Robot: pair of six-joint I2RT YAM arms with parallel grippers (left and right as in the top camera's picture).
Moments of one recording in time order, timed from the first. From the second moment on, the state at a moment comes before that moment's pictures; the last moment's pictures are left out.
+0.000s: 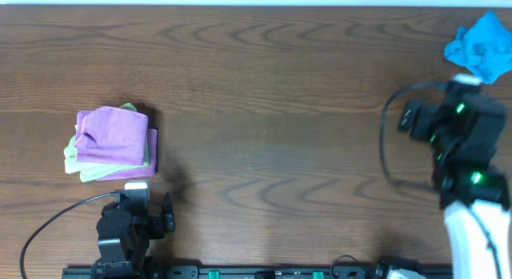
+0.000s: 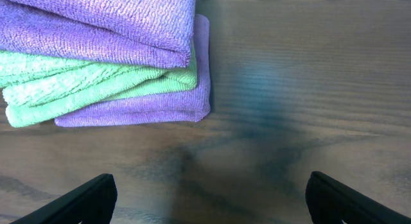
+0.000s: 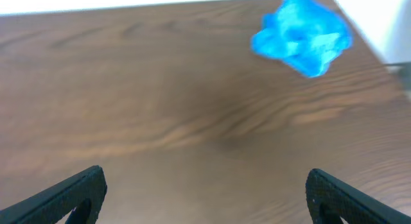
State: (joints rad) left arm 0.06 0.01 0.22 -0.88 0.01 0.03; right arm -0.21 1.10 0.96 -0.48 0.09 0.00
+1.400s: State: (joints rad) left arm 0.06 0.01 0.22 -0.88 0.01 0.03; right arm -0.53 1.91 1.48 -0.12 0.08 0.02
